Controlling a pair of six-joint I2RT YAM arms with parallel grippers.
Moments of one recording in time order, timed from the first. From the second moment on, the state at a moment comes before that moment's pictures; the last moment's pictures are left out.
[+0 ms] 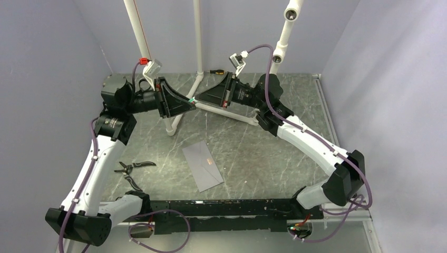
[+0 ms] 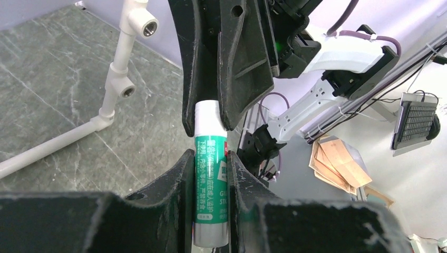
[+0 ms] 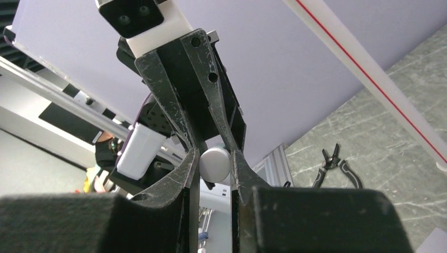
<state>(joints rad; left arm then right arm) -0.24 1.08 1.22 -0.10 1.09 -0.51 0.70 1.43 1.29 0.39 -0.70 1.05</state>
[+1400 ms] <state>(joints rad) -0.53 1.40 0.90 -0.42 -0.13 -0.09 0.70 1.21 1.19 -0.35 -0.06 0.67</state>
